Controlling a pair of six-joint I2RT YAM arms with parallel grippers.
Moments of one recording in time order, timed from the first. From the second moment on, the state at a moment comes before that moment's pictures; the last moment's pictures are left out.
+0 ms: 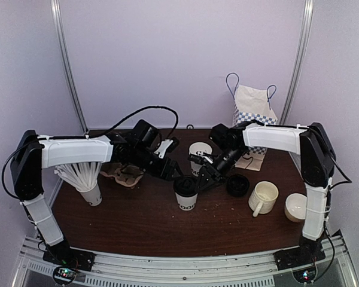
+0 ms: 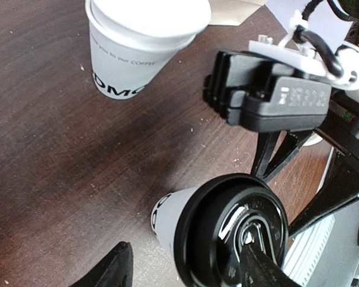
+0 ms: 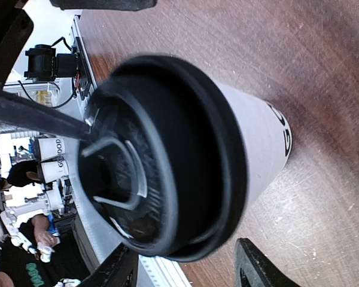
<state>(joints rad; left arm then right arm) -0.80 1.77 1.29 -0.36 0.36 -0.32 0.64 2.00 1.57 -0.99 -0.82 -0.05</state>
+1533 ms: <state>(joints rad) -0.80 1.75 1.18 -0.35 0.46 -0.55 0.61 2.05 1.67 -1.02 -0.79 -0.12</state>
